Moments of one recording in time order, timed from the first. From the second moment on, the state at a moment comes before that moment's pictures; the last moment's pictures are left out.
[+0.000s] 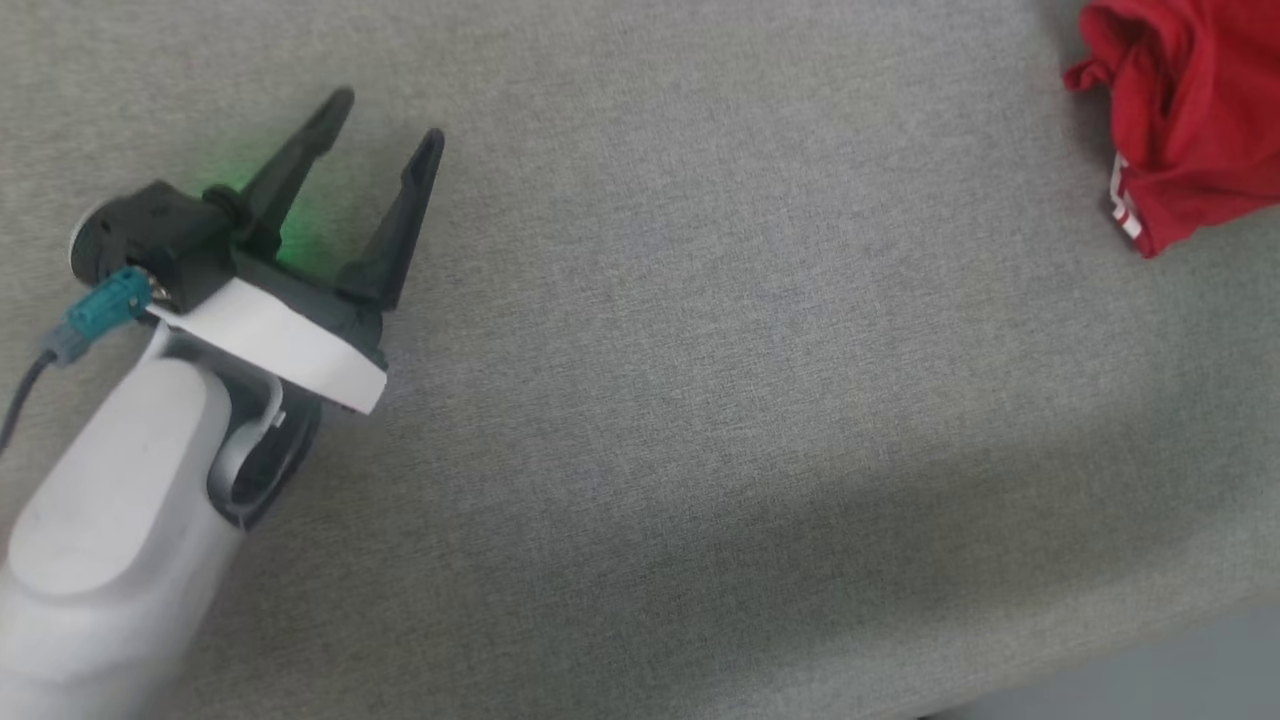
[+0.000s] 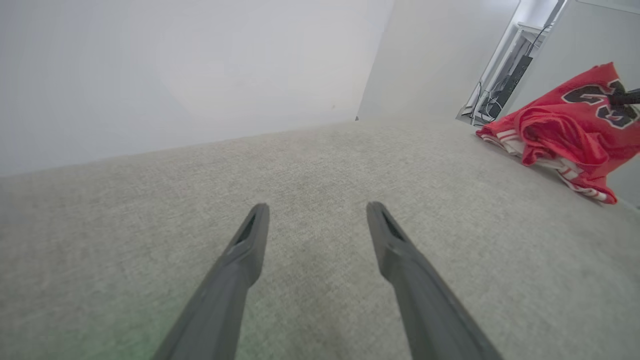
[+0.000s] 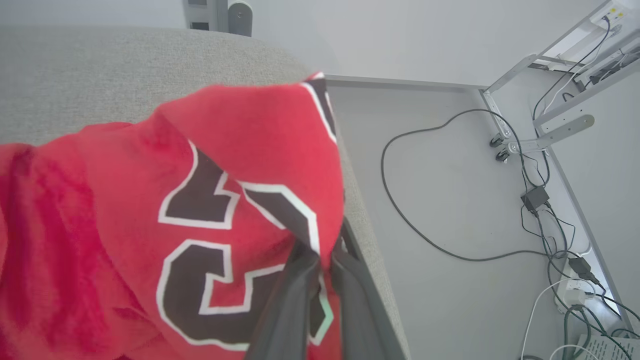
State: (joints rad) left arm -0.67 0.50 -0.46 0.27 -0.60 -0.13 -0.26; right arm -0.89 -0.68 0.03 0.55 0.48 0.13 0.43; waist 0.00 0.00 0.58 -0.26
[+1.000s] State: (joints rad) left arm -0.77 0.49 -0.50 0.27 -0.66 -0.13 -0.27; right arm -1.12 -0.62 0.22 1.00 0.35 0.13 0.12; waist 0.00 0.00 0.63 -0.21
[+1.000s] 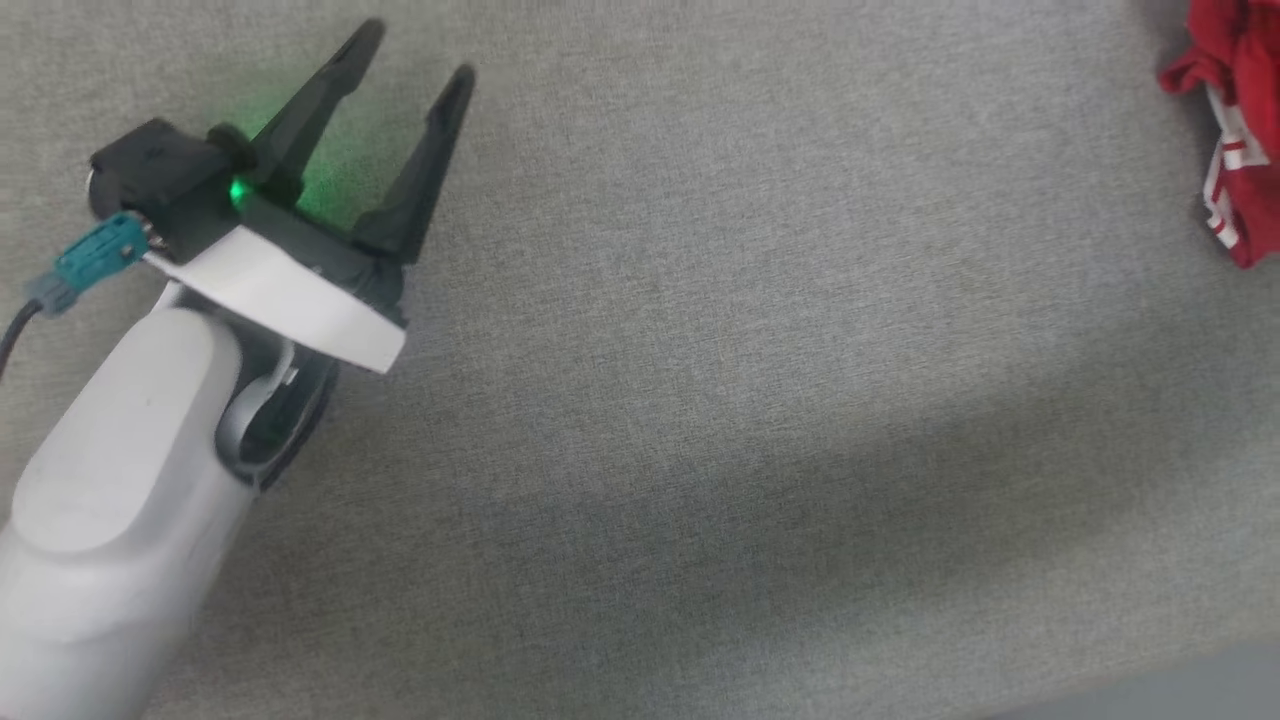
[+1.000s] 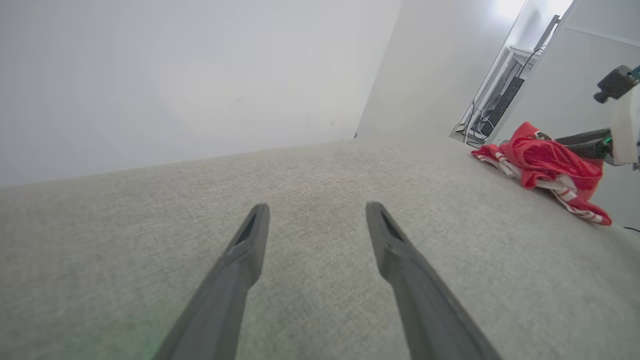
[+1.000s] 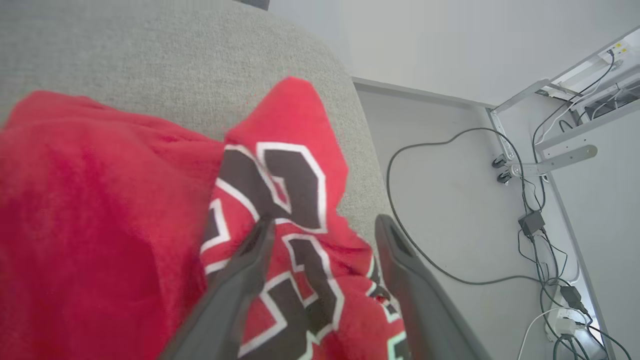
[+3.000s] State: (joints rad) left arm -0.01 0.34 0.13 0.16 -0.48 -0.13 -0.26; right arm -0.27 -0.27 -0.01 0.39 0.29 0.13 -0.26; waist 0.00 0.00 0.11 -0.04
